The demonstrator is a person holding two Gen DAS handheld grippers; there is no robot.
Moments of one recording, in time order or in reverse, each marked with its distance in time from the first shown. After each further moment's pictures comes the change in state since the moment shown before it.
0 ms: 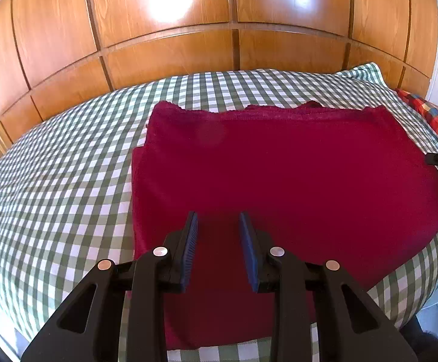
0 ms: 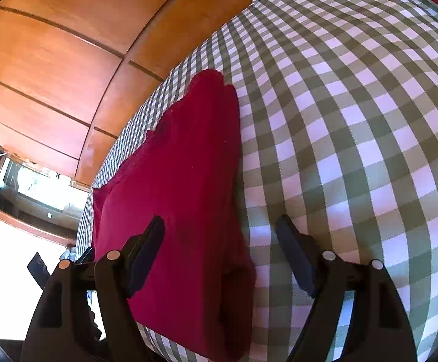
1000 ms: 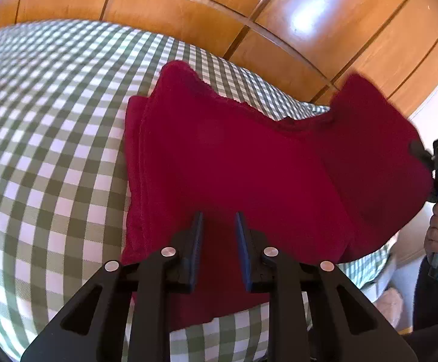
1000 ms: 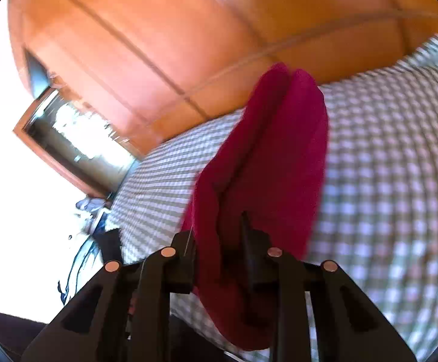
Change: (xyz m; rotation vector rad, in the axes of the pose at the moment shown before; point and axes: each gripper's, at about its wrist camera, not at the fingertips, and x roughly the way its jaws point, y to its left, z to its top) left arm 0.008 0.086 -0.021 -0.352 0.093 -0.477; right arm 0.040 0.263 -0.005 -0.396 0.038 0.189
